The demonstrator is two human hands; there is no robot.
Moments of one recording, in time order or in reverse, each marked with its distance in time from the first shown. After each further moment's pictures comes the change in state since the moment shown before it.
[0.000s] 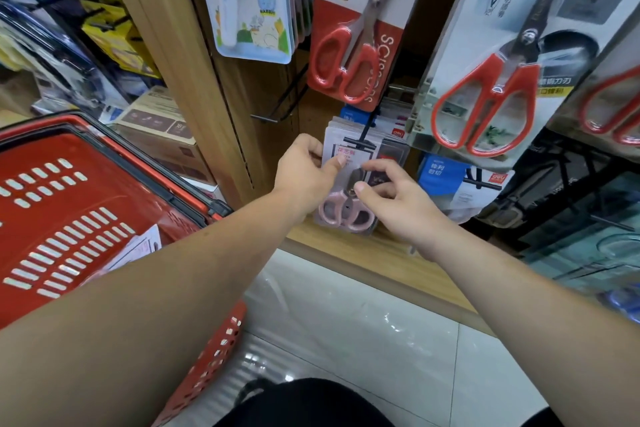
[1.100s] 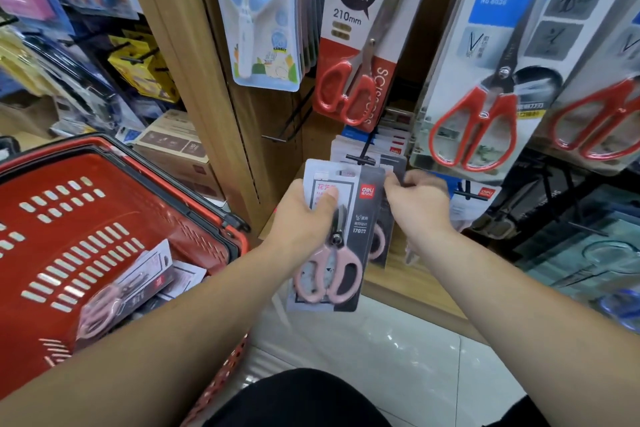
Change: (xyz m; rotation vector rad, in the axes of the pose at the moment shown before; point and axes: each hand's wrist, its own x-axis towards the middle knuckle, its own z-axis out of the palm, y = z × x) left_hand -0.053 -0.018 -0.019 -0.266 -0.101 -0.001; right_hand 0.002 -0.025 0.002 0.108 0.539 0.139
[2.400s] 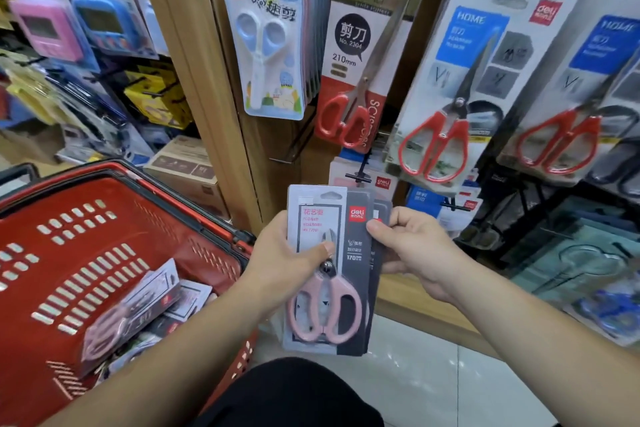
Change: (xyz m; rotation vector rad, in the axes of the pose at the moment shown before) left_hand -0.058 0.018 -0.038 0.020 -0.054 -0.017; right_hand -0.060 -0.007 -0.038 0.240 -0.531 0.119
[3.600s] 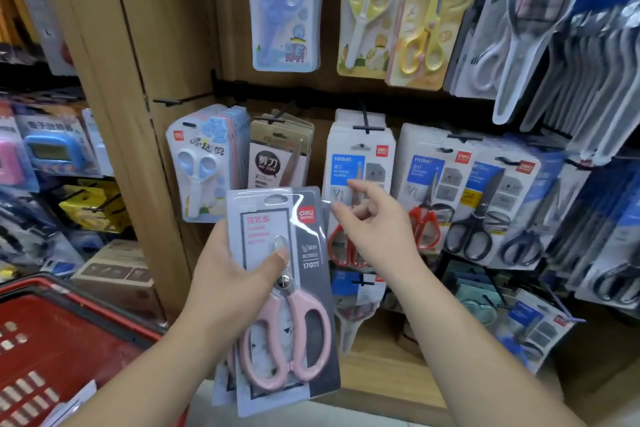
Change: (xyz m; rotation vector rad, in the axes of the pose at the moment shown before) left_hand -0.036 0.144 0.017 -0.091 0.075 0.371; right_hand -0.050 -0.124 -0.047 -0.348 0.496 -0.629
